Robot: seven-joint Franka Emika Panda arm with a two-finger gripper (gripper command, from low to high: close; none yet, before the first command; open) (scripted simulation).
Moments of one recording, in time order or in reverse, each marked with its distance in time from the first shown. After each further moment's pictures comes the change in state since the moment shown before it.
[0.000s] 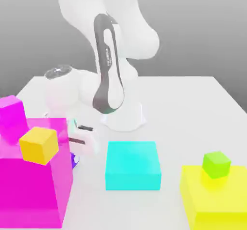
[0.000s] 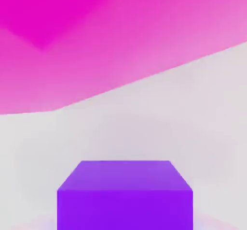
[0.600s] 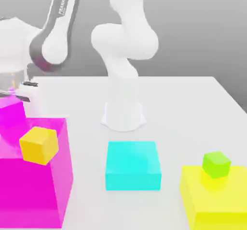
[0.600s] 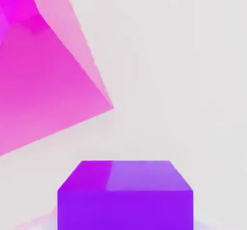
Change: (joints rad) arm -0.210 -0.282 -0.241 0.269 0.028 -0.401 -0.433
